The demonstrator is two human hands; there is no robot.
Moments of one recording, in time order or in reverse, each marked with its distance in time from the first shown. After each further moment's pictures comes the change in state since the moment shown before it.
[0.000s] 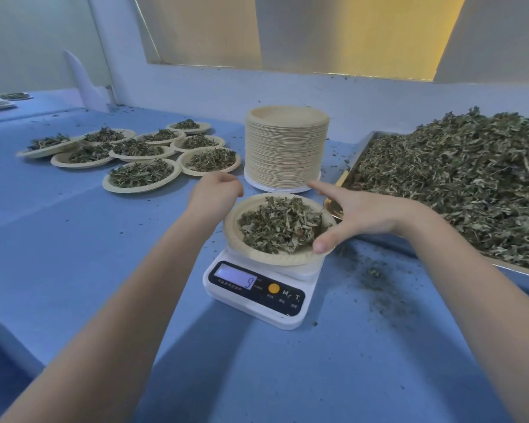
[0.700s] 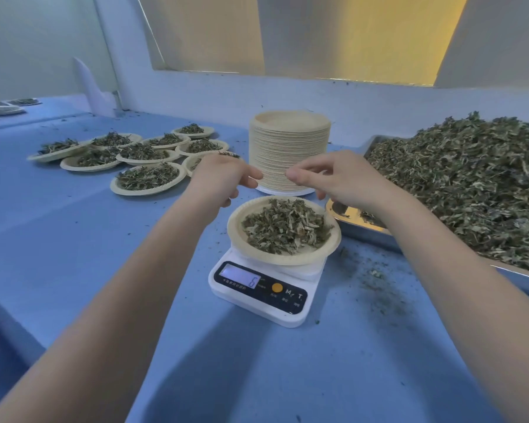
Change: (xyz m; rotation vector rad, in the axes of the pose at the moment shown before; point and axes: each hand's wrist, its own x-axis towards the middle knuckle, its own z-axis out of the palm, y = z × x) left_hand -0.013 0.035 -0.017 -0.077 -0.069 0.020; right_hand 0.013 -0.038 -0.007 0.102 0.492 -0.206
